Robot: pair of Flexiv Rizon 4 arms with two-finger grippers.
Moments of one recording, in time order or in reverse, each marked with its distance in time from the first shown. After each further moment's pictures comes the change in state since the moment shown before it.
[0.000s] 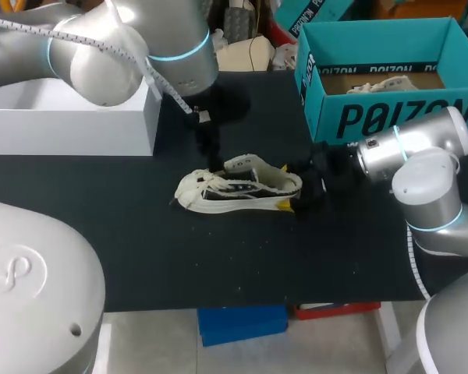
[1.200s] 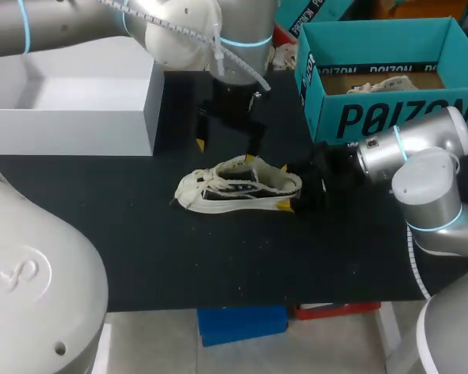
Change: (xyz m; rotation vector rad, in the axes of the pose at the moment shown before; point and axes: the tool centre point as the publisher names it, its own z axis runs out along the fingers) left arm -0.012 -0.022 0.031 -0.316 -0.100 -1.123; right arm 0.000 0.000 0.000 -0.001 0.000 0.000
